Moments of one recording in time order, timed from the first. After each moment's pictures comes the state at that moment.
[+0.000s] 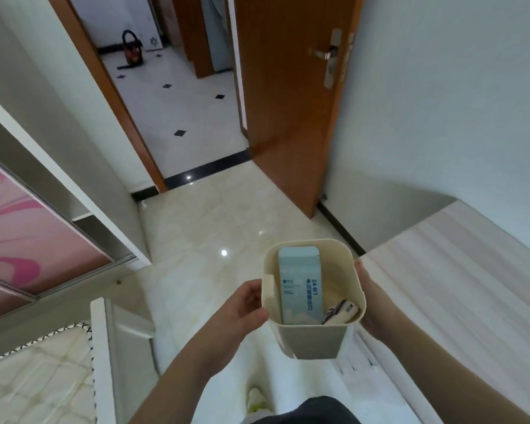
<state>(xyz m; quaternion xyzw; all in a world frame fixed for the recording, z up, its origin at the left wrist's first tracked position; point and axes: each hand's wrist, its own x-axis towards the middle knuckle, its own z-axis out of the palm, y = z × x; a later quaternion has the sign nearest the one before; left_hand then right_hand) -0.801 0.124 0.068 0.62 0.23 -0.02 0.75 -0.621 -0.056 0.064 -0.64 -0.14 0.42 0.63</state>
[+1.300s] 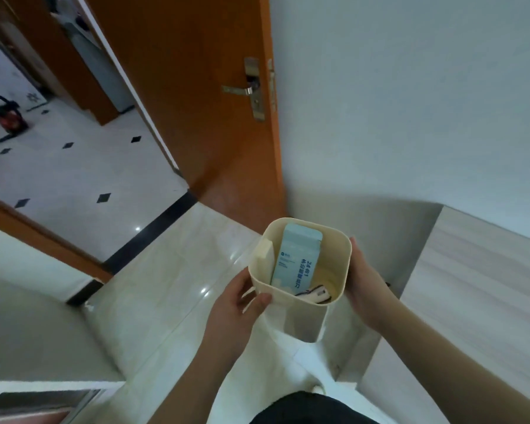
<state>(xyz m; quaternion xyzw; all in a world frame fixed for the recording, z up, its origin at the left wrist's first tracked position) -0.506 0.299 0.069 0.80 0.19 0.00 0.57 -0.394 0.098 0.048 -0.61 0.04 0.28 0.74</state>
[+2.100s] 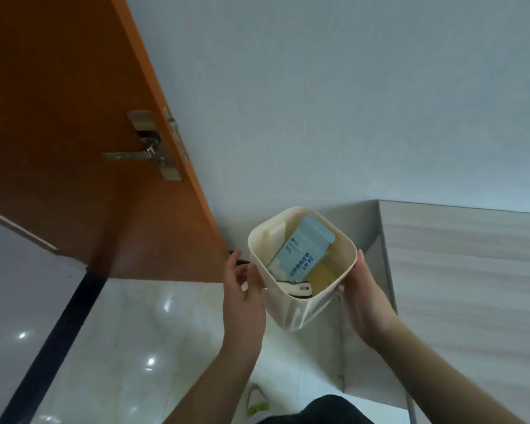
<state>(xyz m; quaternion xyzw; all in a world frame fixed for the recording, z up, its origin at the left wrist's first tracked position) -0.270 0.336 0.048 0.73 0.12 -0.04 0.67 -0.305 0.157 0.054 -0.61 0.15 0.04 0.77</state>
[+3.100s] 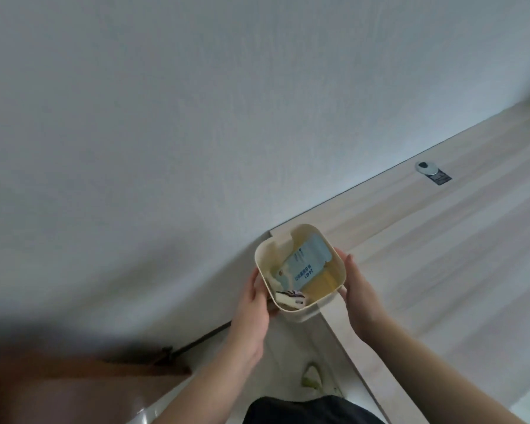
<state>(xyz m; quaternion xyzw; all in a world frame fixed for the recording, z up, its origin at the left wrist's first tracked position) -0.145 0.099 0.028 0.69 -0.05 -0.43 0.57 -0.273 -0.025 0.024 -0.55 0.39 -0.19 0.72</state>
